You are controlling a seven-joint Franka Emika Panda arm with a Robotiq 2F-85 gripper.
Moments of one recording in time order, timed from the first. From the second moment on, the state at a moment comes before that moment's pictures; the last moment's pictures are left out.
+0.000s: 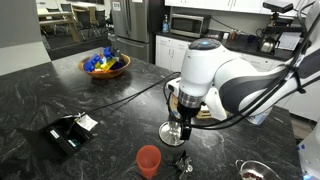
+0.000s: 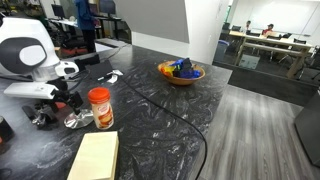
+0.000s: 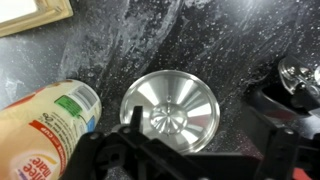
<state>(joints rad) 0.24 0.05 0.25 -2.22 -0.12 2.31 0.08</state>
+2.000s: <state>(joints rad) 0.20 0.24 0.23 -2.08 -0.04 2.26 -0.26</state>
